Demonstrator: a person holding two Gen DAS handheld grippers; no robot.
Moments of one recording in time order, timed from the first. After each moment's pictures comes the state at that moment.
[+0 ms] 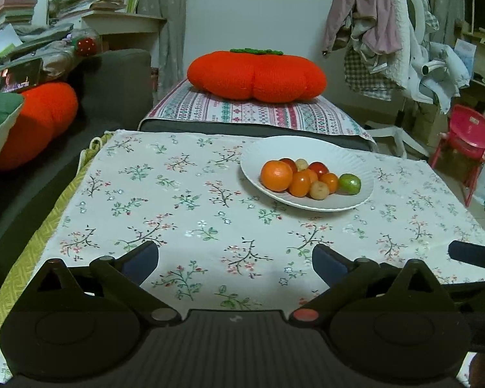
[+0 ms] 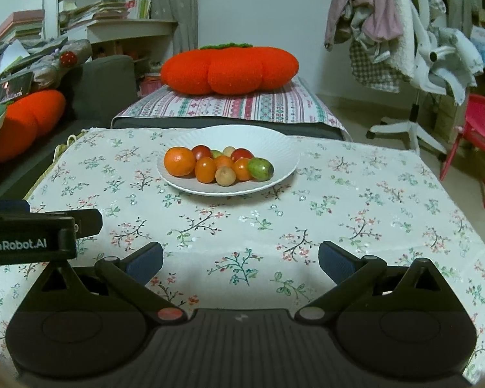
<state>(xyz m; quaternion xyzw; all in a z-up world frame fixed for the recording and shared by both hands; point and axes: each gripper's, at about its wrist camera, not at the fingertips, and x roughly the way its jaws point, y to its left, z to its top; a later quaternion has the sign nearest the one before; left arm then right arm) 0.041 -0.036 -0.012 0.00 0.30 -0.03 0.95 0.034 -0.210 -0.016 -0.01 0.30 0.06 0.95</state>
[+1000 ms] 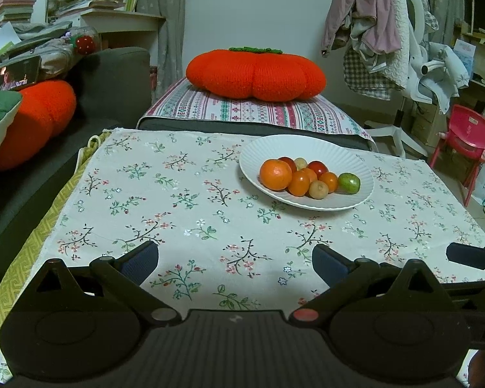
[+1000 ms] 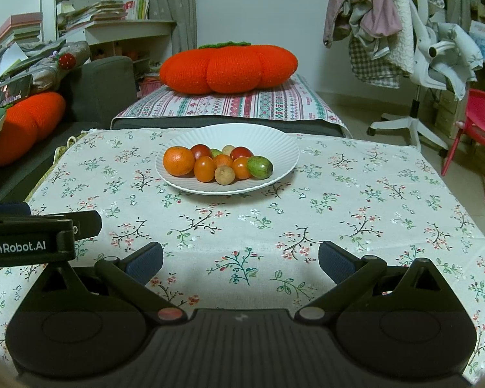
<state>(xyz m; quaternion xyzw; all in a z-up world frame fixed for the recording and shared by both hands) 0.044 -0.037 -0.012 -0.01 0.31 -0.03 0.95 0.036 -0.213 -0.017 0.00 0.31 0.06 0.95</state>
